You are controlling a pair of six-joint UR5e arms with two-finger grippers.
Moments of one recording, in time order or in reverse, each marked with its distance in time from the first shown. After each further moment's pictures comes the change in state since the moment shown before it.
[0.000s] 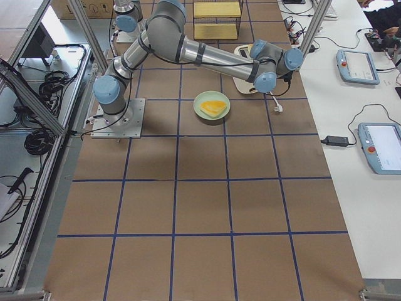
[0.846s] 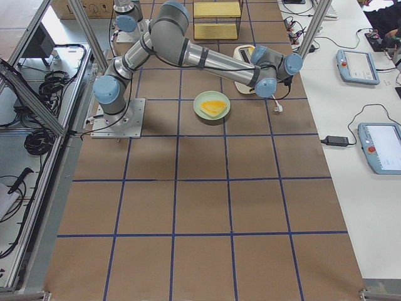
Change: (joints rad) left arm 0.000 0.000 0.000 -0.001 0.000 0.000; right arm 0.000 0.030 -0.001 -0.041 0.000 -0.001
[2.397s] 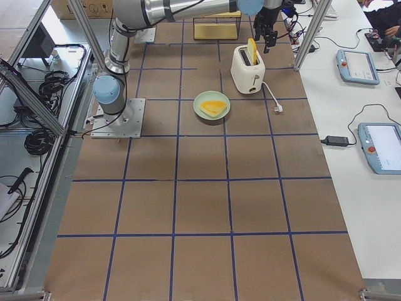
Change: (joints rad) left arm 0.000 0.000 0.000 0.000 0.000 0.000; right arm 0.167 -0.422 -0.053 0.147 -0.508 0.054
